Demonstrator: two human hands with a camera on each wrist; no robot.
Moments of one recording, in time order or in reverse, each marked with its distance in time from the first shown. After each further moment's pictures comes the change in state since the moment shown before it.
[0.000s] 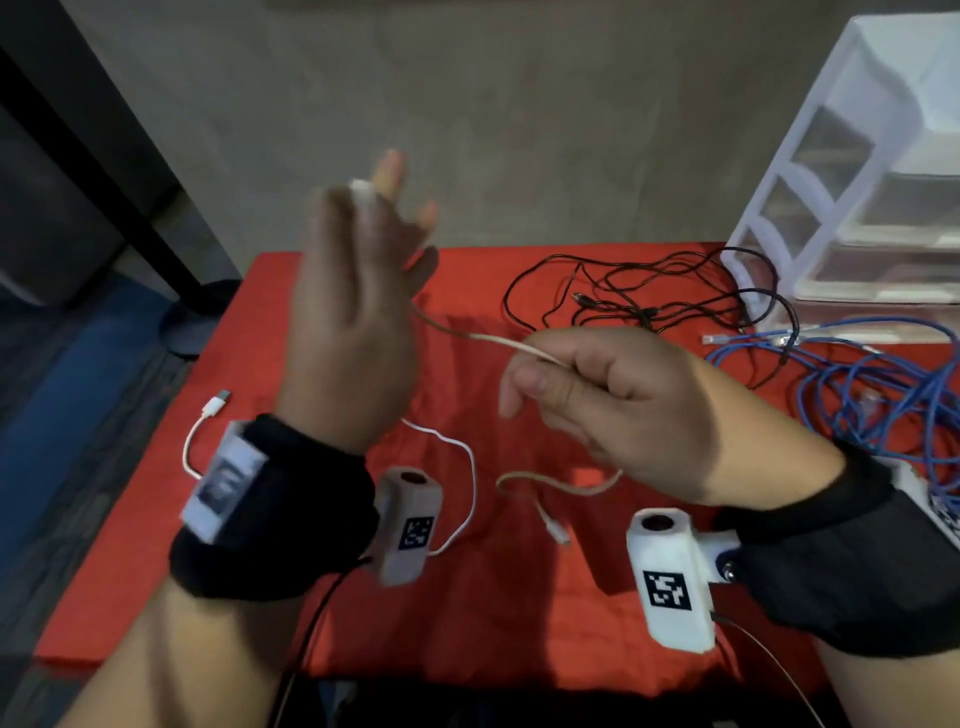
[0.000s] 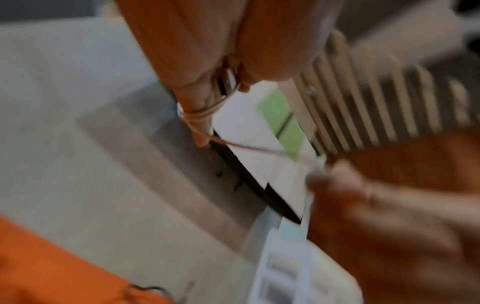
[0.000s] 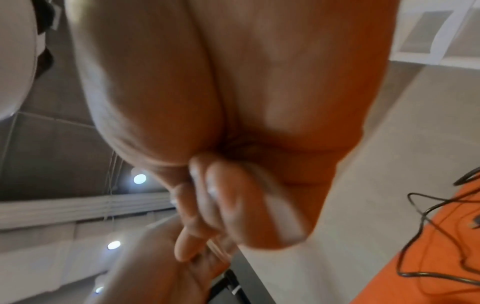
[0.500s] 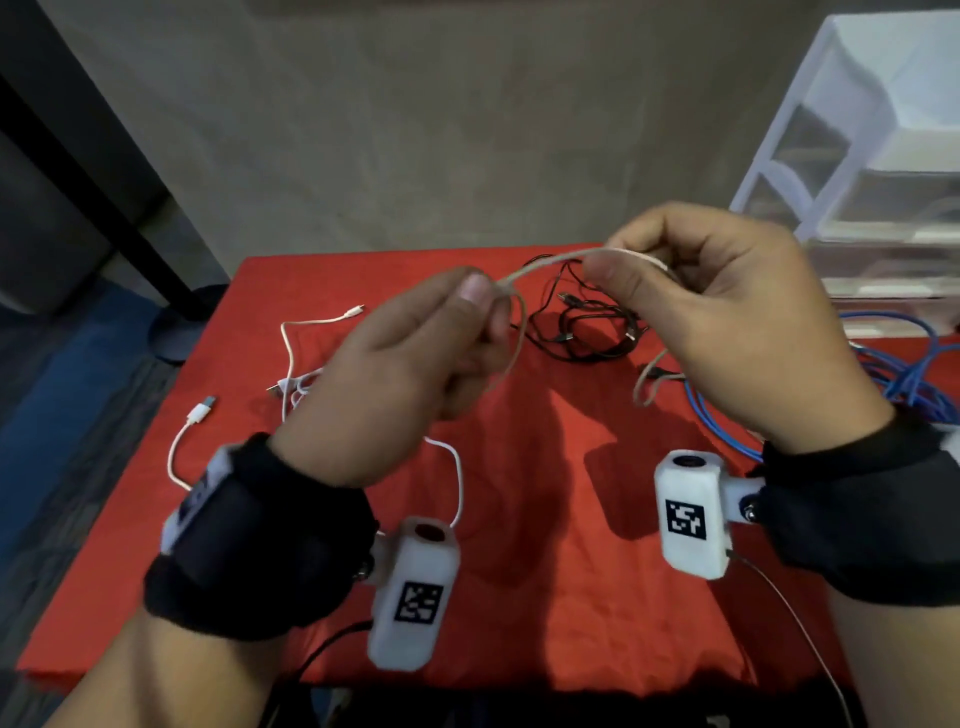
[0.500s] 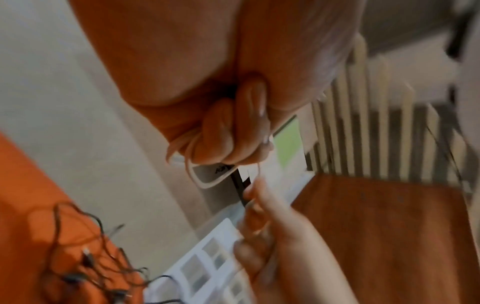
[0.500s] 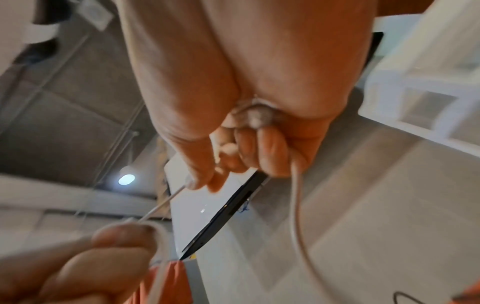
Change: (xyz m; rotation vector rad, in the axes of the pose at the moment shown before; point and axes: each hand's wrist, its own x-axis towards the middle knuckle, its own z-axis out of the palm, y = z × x) left_hand -0.021 0.012 0.011 -0.085 -0.515 -0.314; right_hand 0.000 -0.001 -0.044 -0.107 0.577 -0.125
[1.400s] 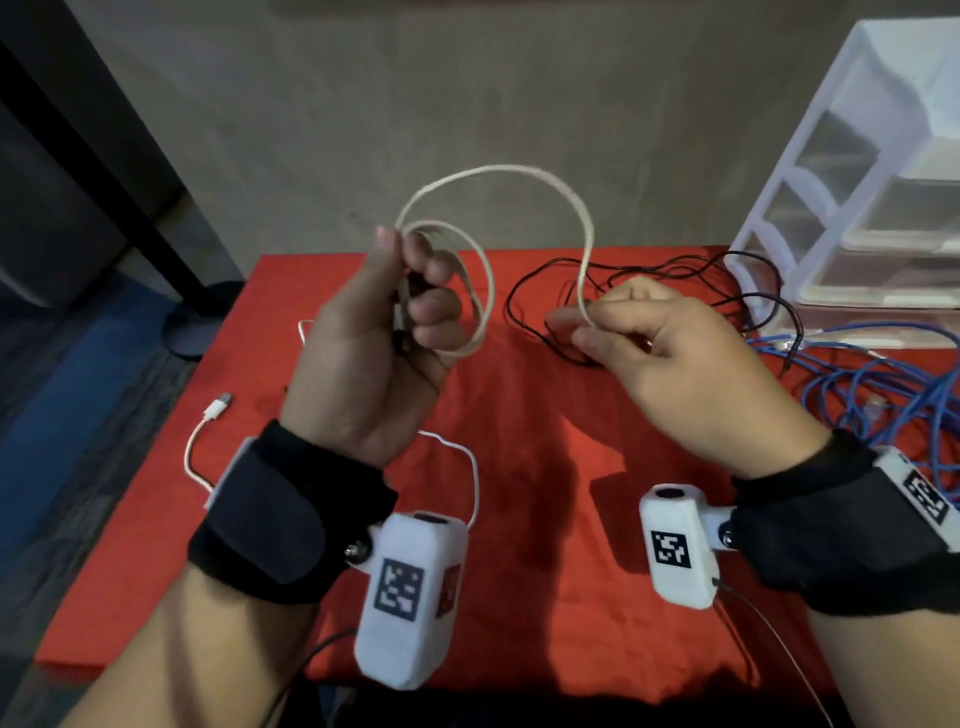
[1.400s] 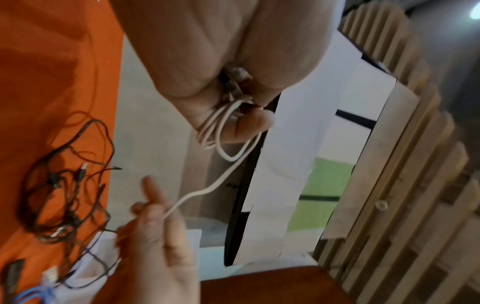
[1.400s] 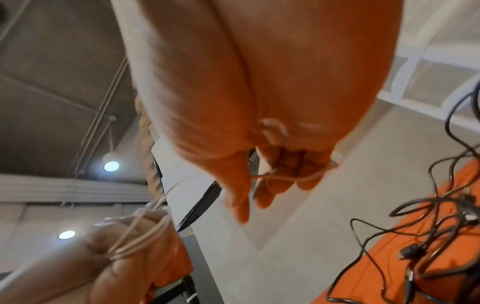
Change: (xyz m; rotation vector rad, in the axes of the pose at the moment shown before) left_hand 0.015 -0.006 -0.026 -0.837 0.127 -0.041; right_hand -0.002 0.039 0.030 -0.174 -0.202 0.038
